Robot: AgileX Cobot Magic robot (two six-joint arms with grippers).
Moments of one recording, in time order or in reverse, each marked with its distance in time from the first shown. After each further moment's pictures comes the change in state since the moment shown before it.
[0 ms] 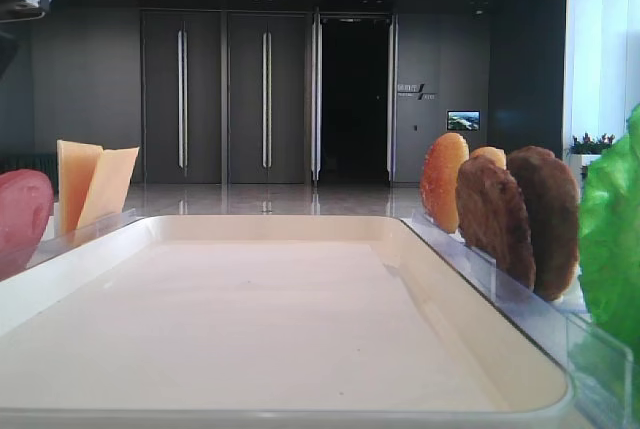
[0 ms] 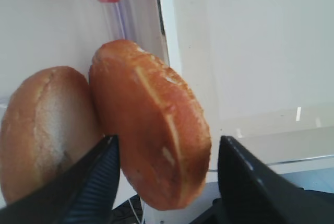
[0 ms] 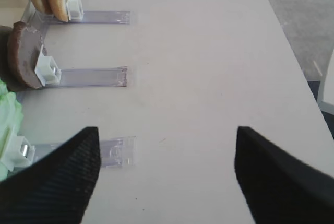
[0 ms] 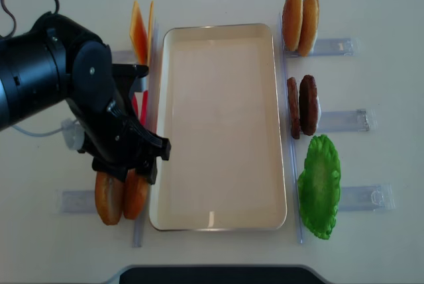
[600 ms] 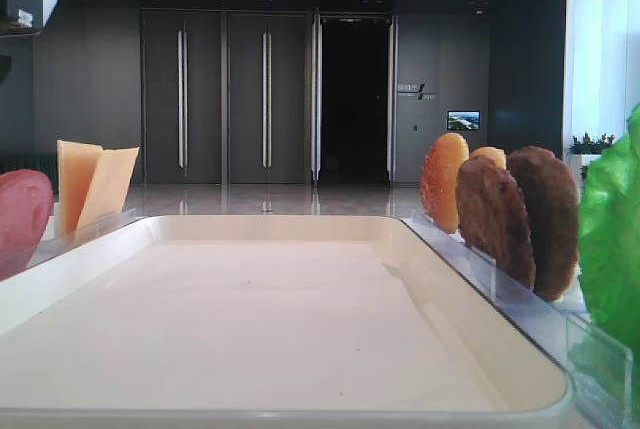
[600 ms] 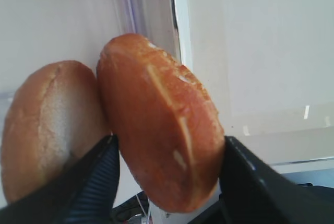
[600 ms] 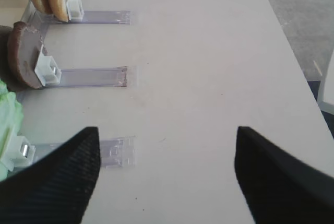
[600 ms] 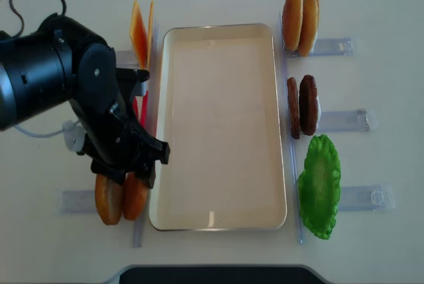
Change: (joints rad) left arm 0.000 0.024 0.000 0.011 0.018 -0.003; right arm 0.000 0.000 0.000 0.000 0.000 0.000
